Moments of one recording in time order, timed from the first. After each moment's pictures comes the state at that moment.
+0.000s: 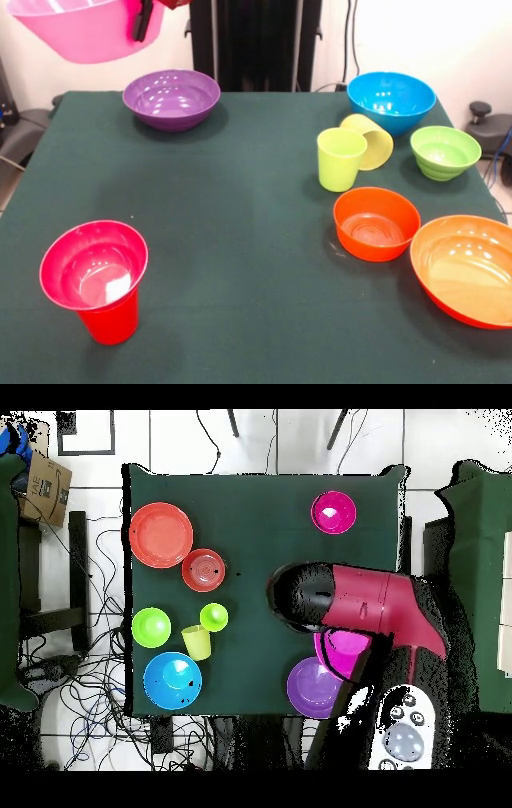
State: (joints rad) arm -0.22 -0.80 -0.22 1.50 -0.31 0.89 2.12
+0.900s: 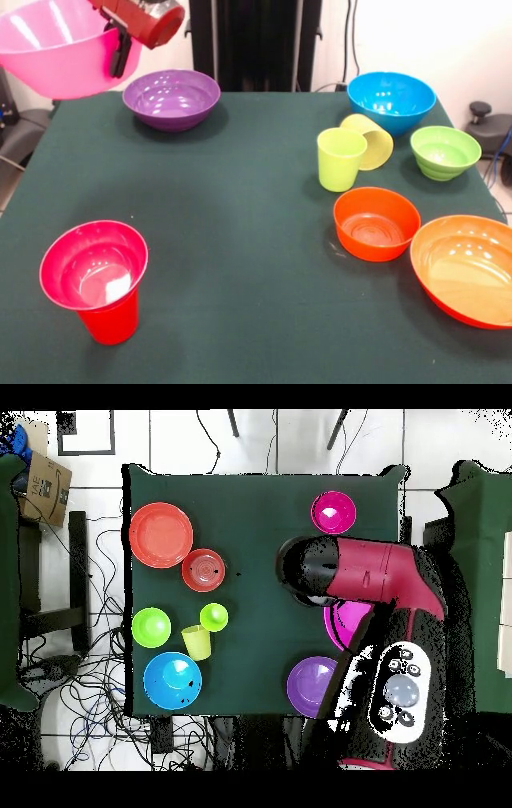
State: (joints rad) arm -0.22 -0.67 -0.24 1.35 -0.30 0.89 2.12
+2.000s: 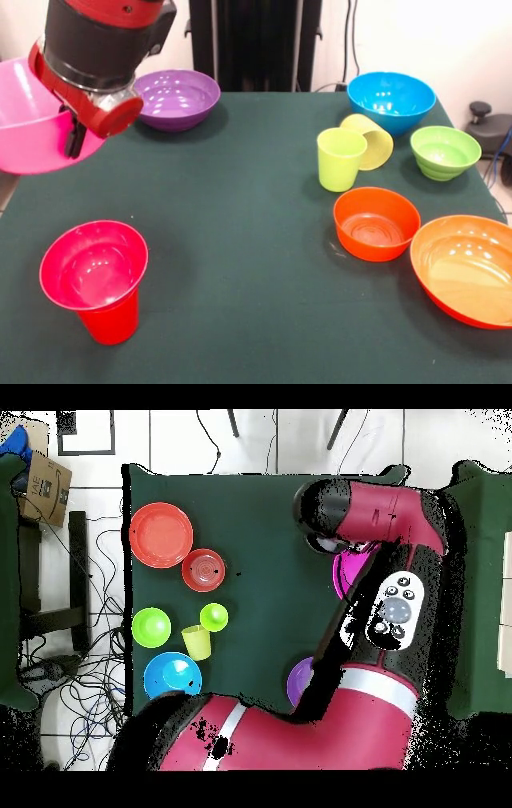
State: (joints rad) arm -0.22 -0.38 -0.31 0.96 -0.18 0.99 2.15
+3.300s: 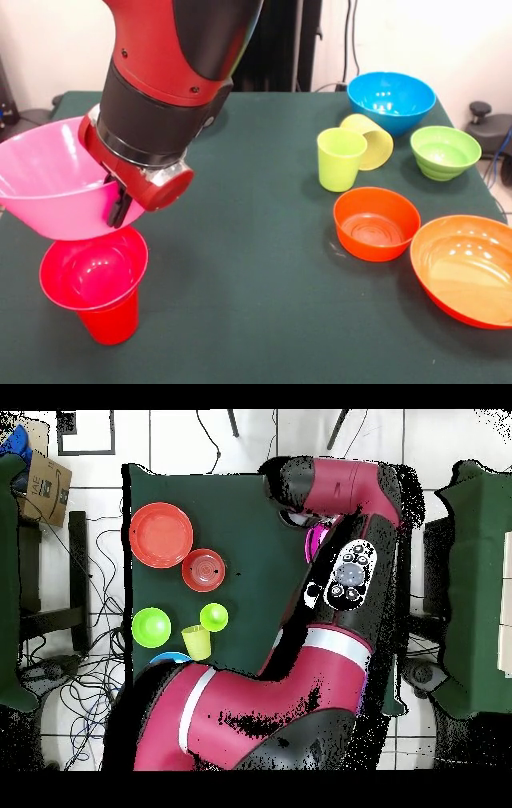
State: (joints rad) arm -0.16 -0.20 -0.39 0.74 -0.05 1.00 2.23
